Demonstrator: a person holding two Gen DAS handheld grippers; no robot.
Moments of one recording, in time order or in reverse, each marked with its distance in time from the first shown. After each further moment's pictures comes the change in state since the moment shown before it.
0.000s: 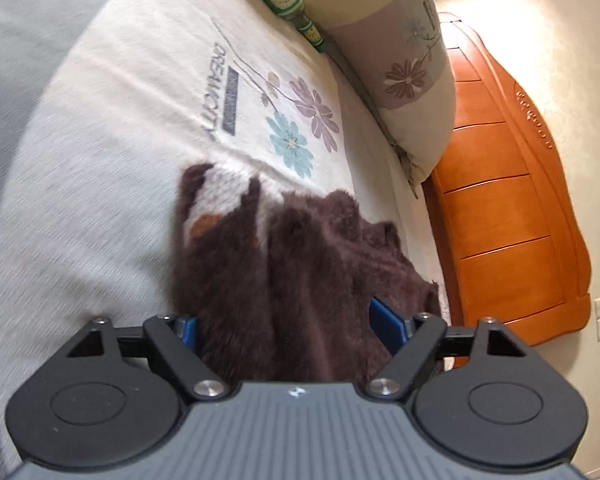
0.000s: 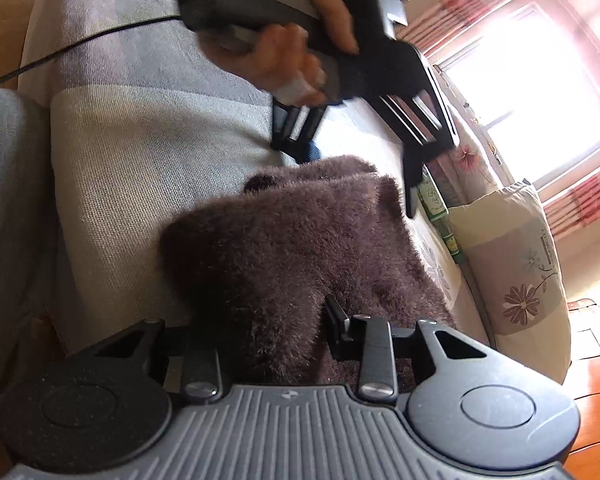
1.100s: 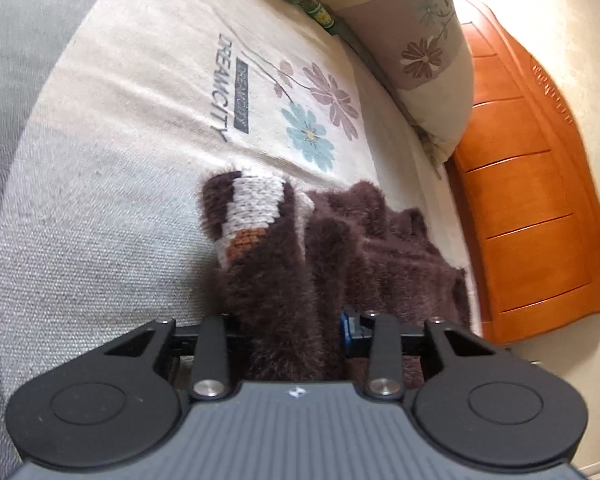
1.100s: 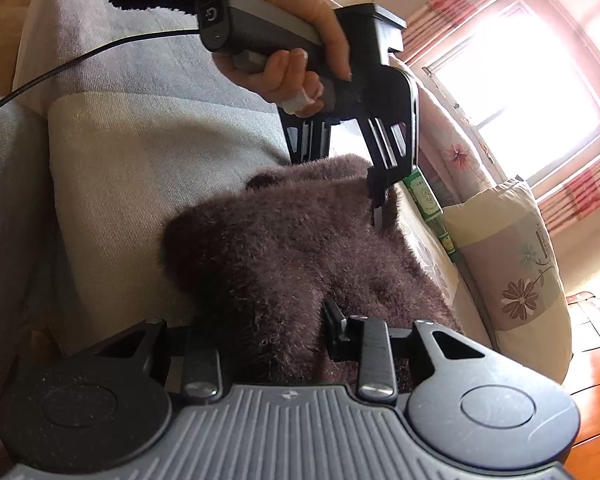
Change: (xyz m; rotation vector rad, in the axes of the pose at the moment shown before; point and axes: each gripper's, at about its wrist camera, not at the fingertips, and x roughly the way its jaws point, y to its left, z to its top) left arm 0.012 -0.004 0.008 0.084 0.057 0.109; right arm -0.003 0.011 -0.008 0.022 -0.034 -0.022
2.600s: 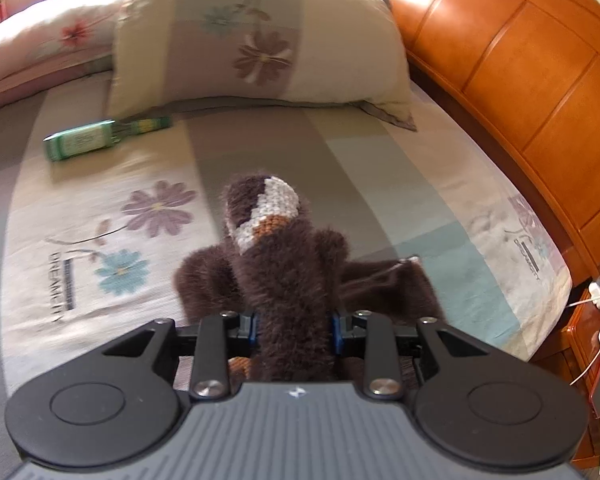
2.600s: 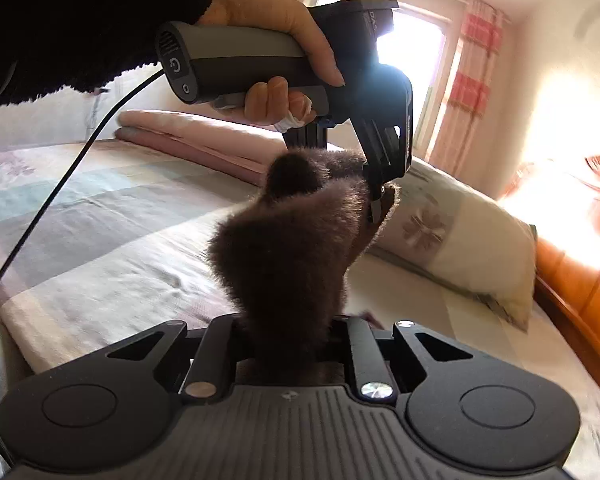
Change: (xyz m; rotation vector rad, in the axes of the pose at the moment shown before) left arm 0.065 -0.352 -0.029 0.509 -0.026 0.431; right arm -0.121 -0.165 -0.117 0.660 -0.230 -0.096
